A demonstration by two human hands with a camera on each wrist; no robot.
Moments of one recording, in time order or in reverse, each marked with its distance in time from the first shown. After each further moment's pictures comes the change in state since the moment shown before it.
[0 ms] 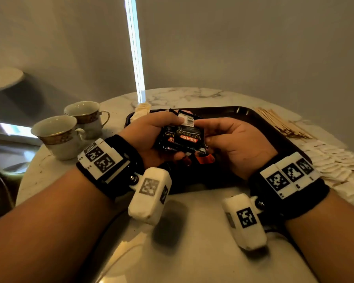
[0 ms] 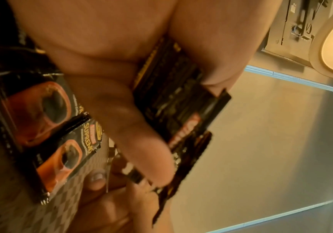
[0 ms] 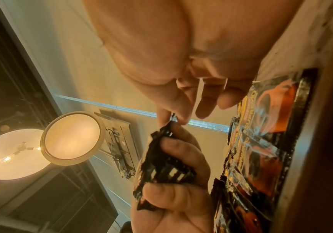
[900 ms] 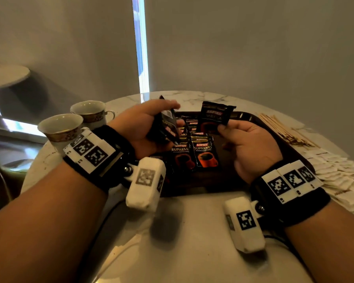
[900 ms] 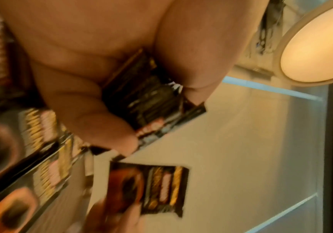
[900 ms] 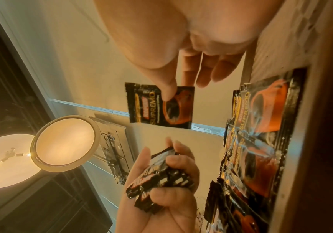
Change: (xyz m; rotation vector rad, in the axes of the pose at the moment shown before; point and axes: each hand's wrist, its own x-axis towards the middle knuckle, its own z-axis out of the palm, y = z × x) left_hand -0.005 0.020 -0.017 0.041 0.089 0.078; right_hand 0.006 0.002 0.001 0.066 0.305 -0.072
